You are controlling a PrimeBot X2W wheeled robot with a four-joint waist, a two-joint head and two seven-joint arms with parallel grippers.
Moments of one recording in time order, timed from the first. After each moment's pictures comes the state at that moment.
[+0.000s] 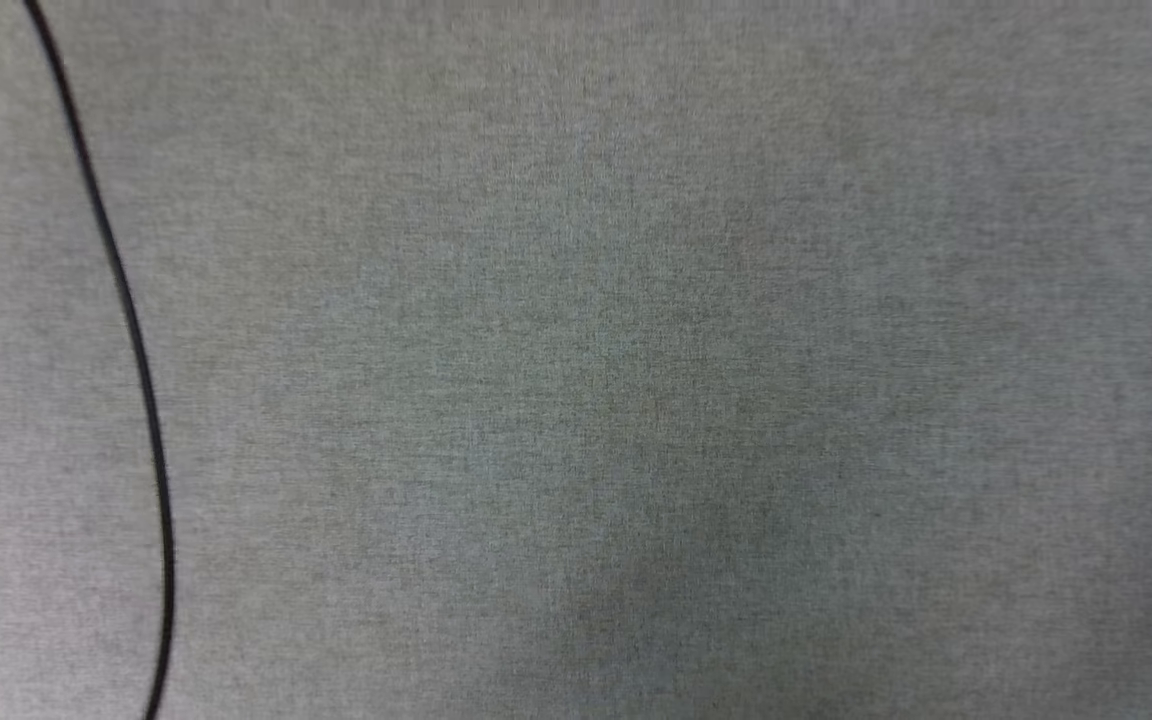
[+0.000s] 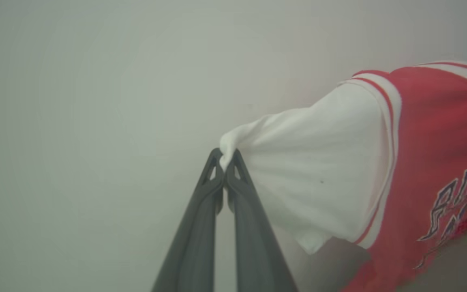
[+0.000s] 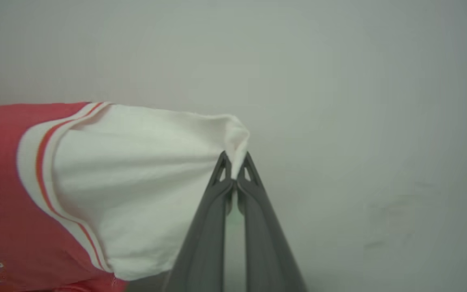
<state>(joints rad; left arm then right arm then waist) -1.63 0.63 -0.57 0.66 -0.54 -0.13 -0.17 -1.61 -0.38 -0.07 0.91 0.02 0.13 -0.08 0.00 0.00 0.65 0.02</state>
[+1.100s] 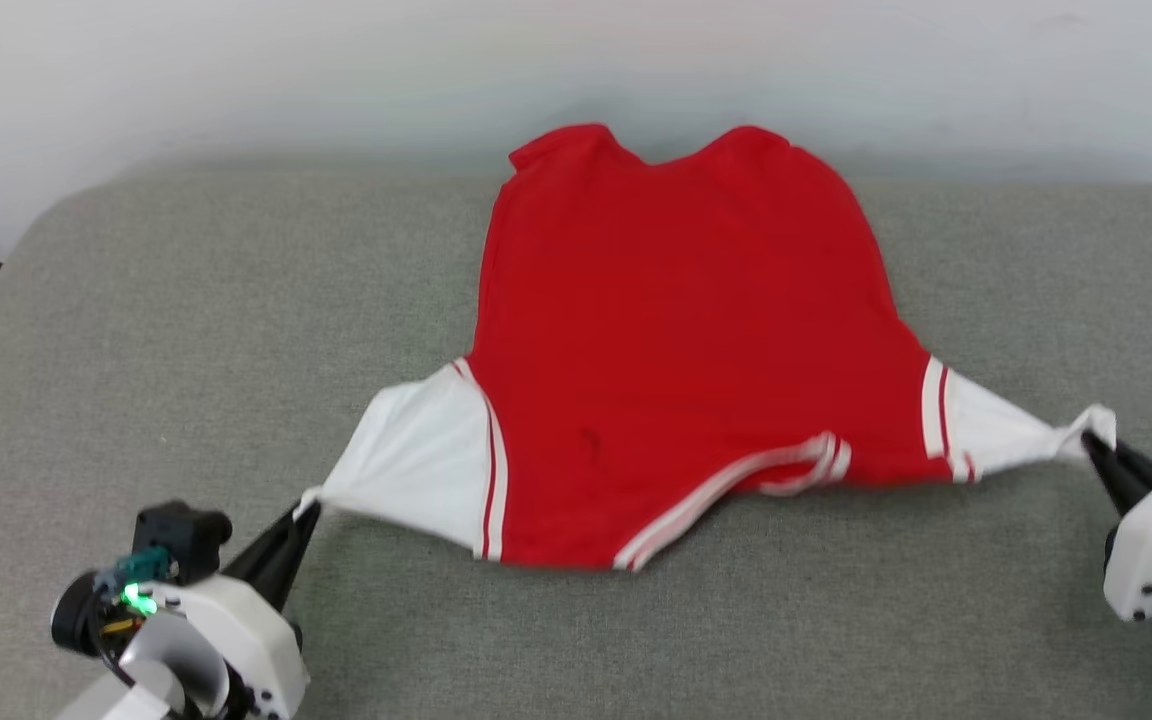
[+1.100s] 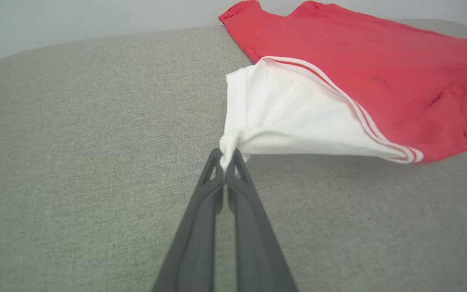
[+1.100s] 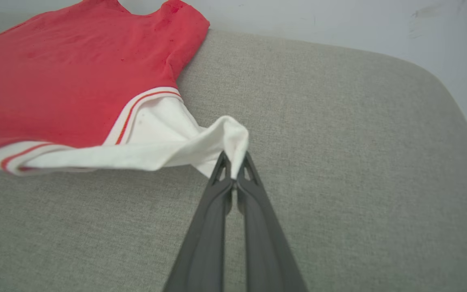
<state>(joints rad) -0.34 0.63 -0.69 0.38 -0.80 0.01 -0.22 -0.41 -0.55 0.32 0.63 0.57 0.13 -0.01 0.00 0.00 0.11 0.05</state>
